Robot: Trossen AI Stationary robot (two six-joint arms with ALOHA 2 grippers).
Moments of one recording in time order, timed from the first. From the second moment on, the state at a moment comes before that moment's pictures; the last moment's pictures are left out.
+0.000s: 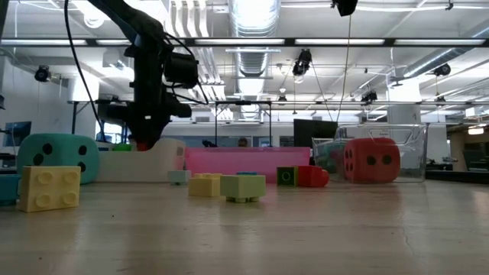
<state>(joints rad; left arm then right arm) 0.57 1.63 1.08 -0.95 -0.09 -0.64 0.10 1.04 0.93 0.01 0.18 0.40</state>
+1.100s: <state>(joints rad) 0.57 1.63 1.13 -1.03 -0.05 -0.60 0.10 1.04 0.93 0.01 0.18 0.39</state>
